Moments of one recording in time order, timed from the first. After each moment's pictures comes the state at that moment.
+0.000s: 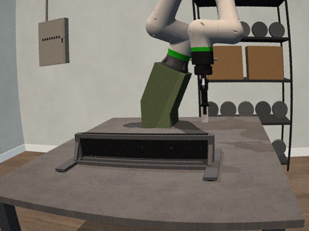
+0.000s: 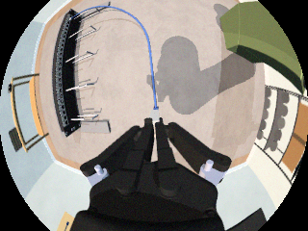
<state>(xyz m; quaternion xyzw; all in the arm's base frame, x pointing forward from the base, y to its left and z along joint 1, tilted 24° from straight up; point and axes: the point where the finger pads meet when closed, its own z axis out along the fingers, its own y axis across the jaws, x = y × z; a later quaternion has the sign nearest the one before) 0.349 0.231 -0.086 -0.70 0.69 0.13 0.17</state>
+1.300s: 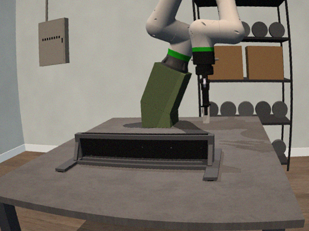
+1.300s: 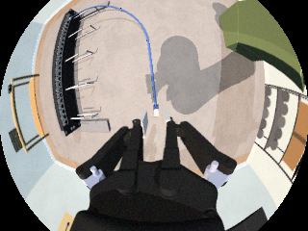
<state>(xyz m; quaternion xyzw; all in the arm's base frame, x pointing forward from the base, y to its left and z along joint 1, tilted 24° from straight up) 0.349 0.236 -0.084 -0.69 0.69 0.13 0.17</state>
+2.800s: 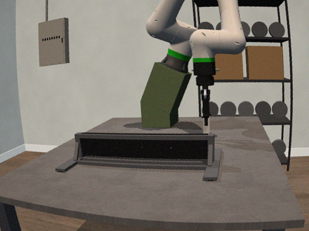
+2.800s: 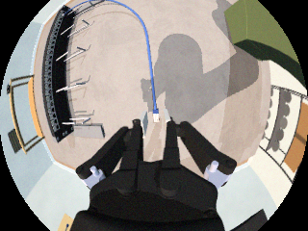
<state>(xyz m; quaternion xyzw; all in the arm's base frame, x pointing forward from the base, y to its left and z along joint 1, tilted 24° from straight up) 0.351 0.254 -0.124 -0.69 0.69 0.13 0.17</state>
